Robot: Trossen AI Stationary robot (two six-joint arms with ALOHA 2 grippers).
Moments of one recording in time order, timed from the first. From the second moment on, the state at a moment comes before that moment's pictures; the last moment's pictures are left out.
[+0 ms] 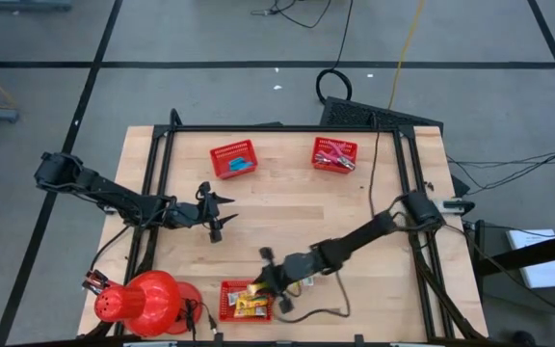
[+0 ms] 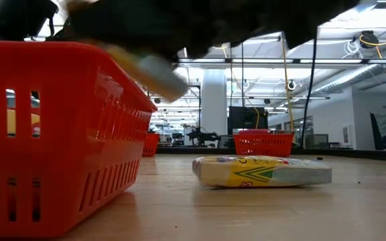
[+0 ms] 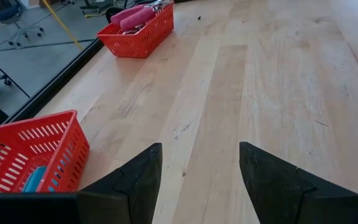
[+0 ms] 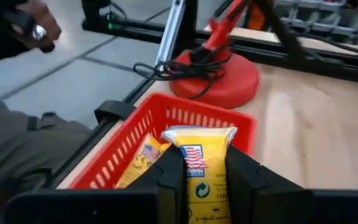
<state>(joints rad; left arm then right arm) -0.24 1.09 0.22 0.41 -0.52 -0.02 0.40 2.09 1.23 0.58 -0.01 0.00</state>
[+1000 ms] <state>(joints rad) -0.23 1.09 0.22 0.42 -0.52 -0.03 0.39 2.27 1.45 0.51 -0.18 0.06</state>
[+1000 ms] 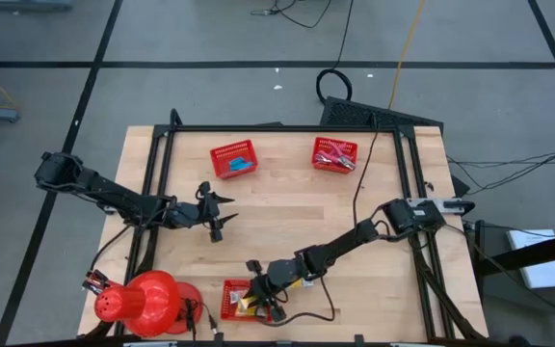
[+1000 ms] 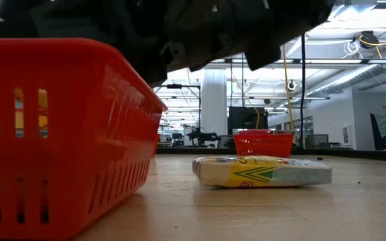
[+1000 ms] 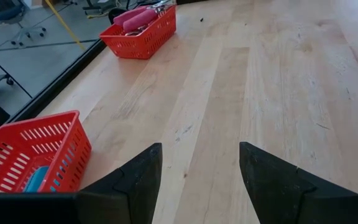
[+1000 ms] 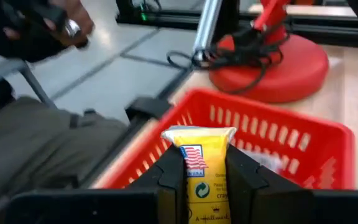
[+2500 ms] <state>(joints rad) -0.24 1.09 0.22 0.41 -0.53 -0.01 0.47 1.98 1.21 -0.25 0.13 0.19</state>
